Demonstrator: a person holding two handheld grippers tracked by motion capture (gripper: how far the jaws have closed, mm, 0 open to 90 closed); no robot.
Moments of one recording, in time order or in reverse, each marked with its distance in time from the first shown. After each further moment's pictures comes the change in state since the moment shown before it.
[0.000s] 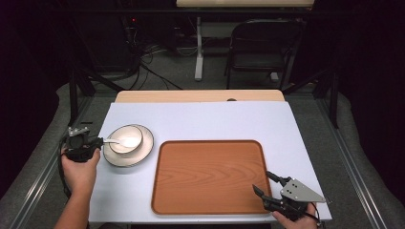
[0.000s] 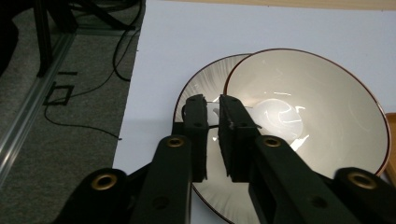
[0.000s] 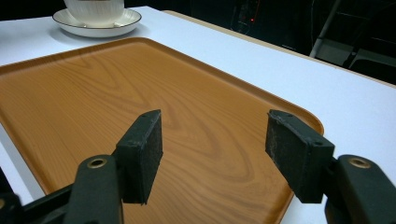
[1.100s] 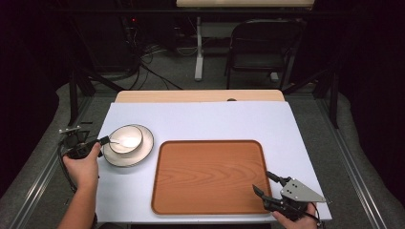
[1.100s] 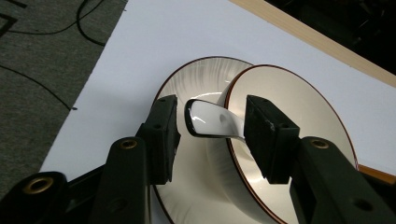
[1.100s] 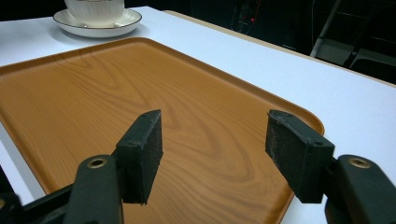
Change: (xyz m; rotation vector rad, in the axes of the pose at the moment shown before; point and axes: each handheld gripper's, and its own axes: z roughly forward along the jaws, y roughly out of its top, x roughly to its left) left arm 0.014 -0.003 0.026 0.023 -0.124 -0.365; right arm 0.000 0.000 0.000 0.000 0.002 0.000
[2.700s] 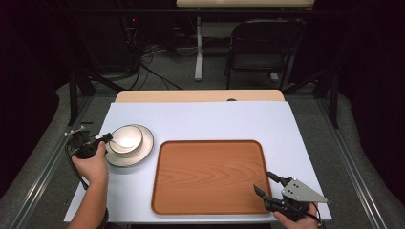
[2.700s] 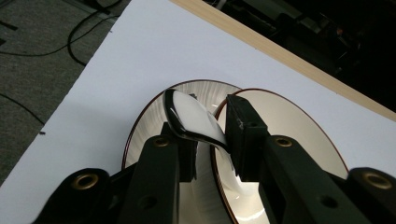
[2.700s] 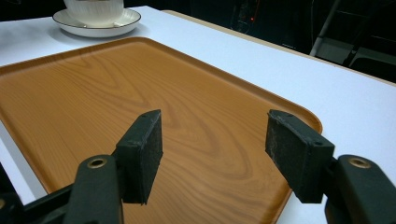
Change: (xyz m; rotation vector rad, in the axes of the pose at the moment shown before) left arm -0.002 -0.007 0.015 -0.120 -0.037 -0.010; right arm -0.001 0.000 -0.002 0.004 0.000 0.007
